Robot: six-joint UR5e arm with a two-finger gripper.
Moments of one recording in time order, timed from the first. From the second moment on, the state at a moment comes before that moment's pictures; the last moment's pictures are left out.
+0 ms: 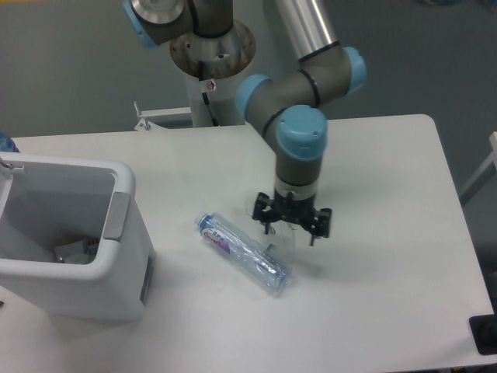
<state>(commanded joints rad) 2.47 -1.88 -1.91 -0.79 1.49 0.80</state>
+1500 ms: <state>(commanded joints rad) 2.50 -1.89 -1.84 -0.79 1.52 0.81</state>
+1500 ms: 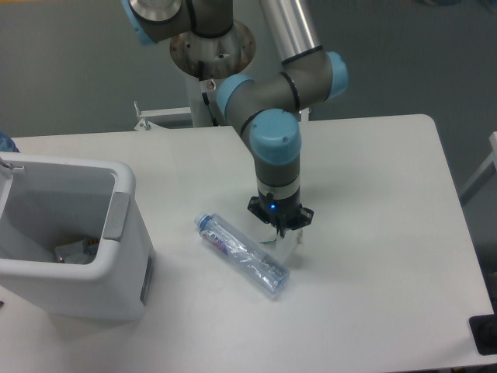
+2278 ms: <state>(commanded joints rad) 2.57 -1.83 -1.63 -0.89 1.19 0.67</state>
